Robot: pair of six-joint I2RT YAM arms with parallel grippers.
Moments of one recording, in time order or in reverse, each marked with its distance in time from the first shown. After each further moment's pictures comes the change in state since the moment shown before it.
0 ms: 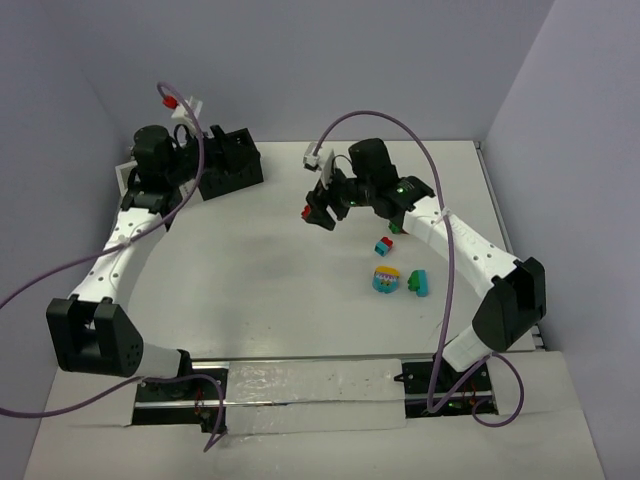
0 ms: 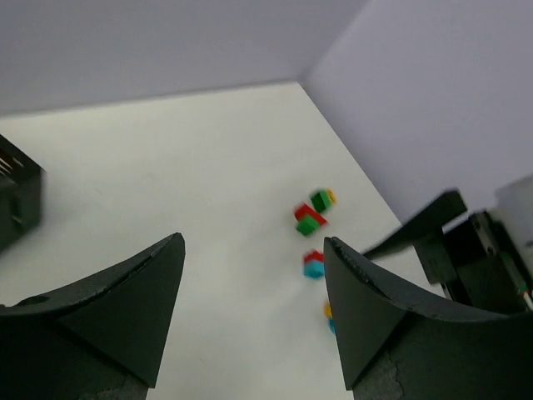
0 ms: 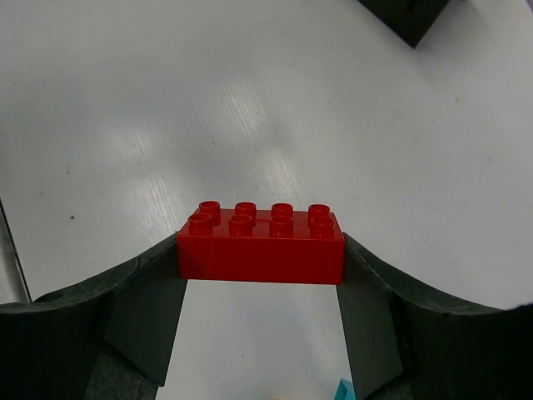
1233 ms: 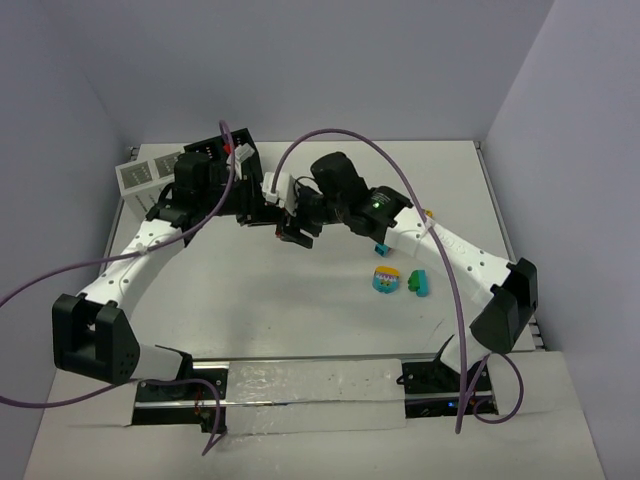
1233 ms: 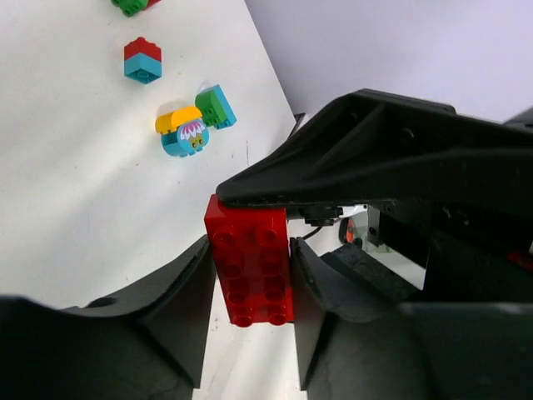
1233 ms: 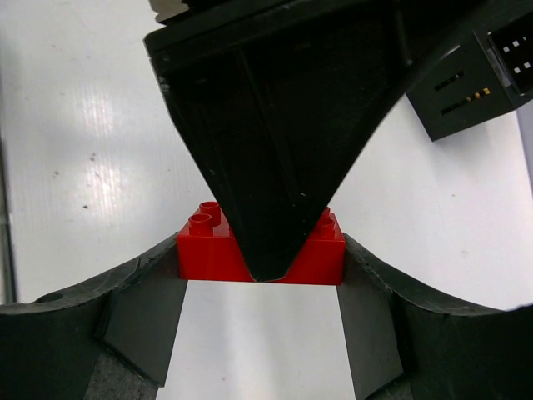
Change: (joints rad) left arm -0.162 -0.027 -0.130 -0.250 0.341 -0.156; right arm 0.236 0.019 0.100 -0.073 0.118 -0.189
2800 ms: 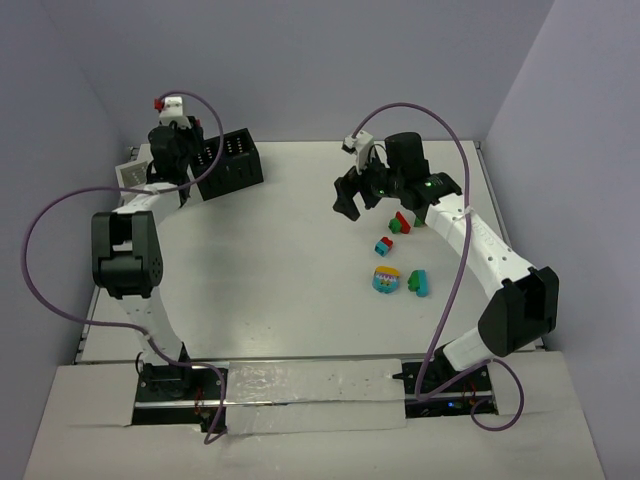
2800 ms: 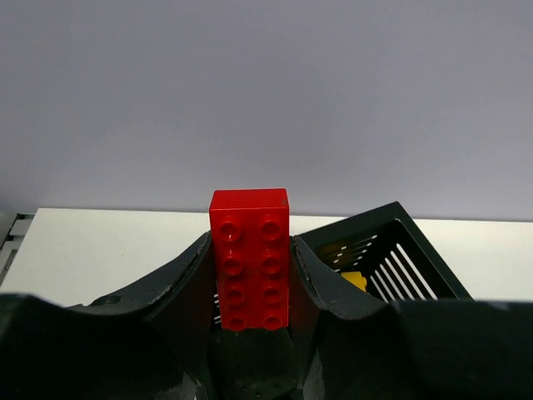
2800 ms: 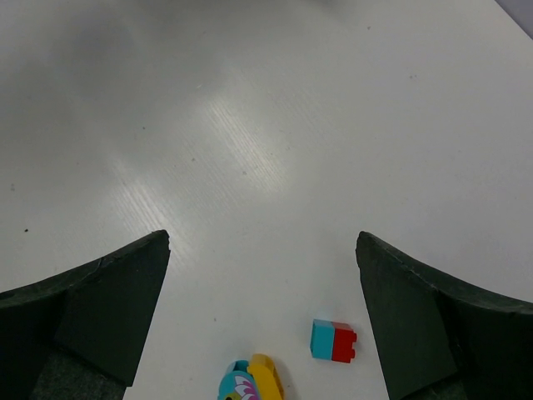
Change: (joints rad) left arm 0.296 0.572 0.248 0.762 -0.956 0.572; right arm -0.431 -0.074 -0.154 0.058 -0.088 0.254
